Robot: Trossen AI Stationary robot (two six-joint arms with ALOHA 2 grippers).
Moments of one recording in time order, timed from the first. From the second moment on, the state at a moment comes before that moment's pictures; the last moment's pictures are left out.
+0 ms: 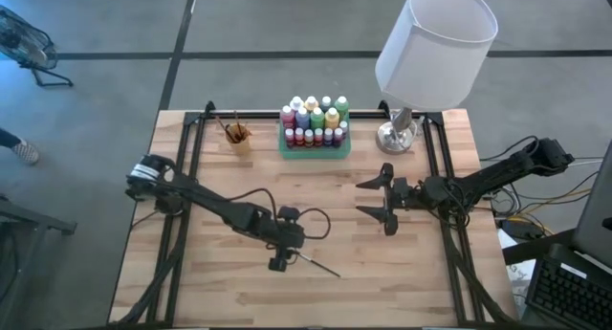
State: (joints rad) left arm -0.32 1.73 1.00 -0.14 -0.05 -0.11; right arm 0.28 0.99 0.32 0.69 0.32 0.13
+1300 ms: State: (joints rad) left arm -0.42 1.87 1.00 -0.07 -0.13 -0.22; right arm 0.28 0.99 0.32 0.69 0.32 0.12
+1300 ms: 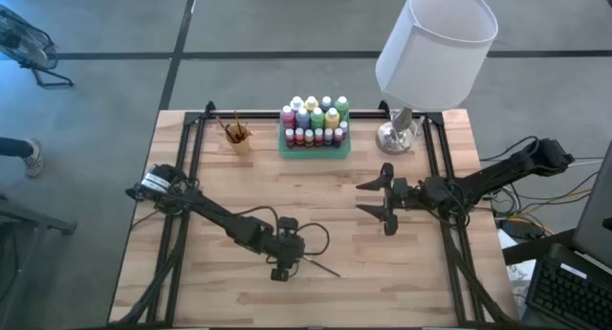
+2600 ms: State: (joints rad) left arm -0.35 1.78 1.02 -0.13 -0.01 -0.49; right arm 0.29 0.99 0.32 0.57 0.26 0.16
